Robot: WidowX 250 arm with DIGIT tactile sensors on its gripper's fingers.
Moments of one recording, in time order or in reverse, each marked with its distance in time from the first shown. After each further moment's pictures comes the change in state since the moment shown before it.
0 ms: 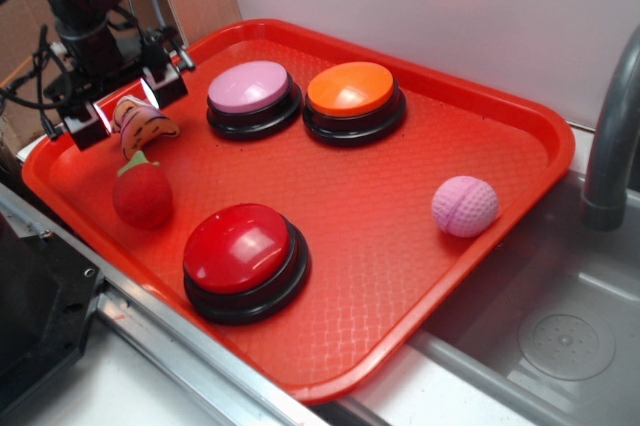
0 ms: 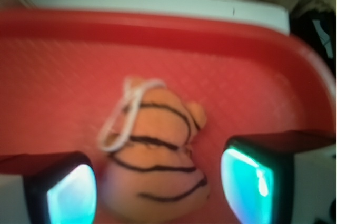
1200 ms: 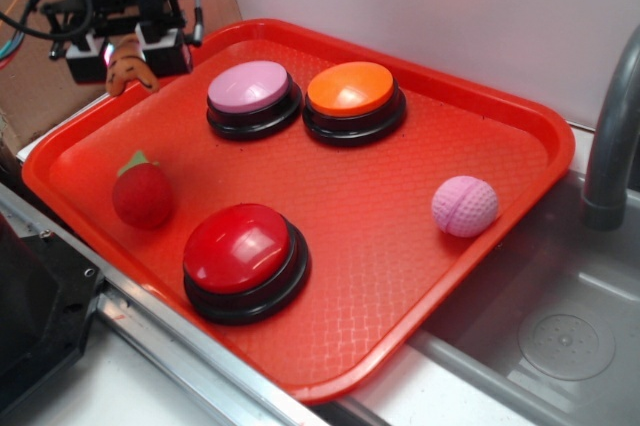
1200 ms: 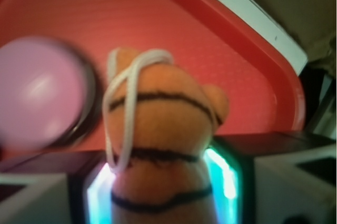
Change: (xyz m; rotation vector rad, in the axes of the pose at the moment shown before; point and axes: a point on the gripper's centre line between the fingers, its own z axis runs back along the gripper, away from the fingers) arm -0.040 -0.033 0.101 -0.054 0.198 -0.681
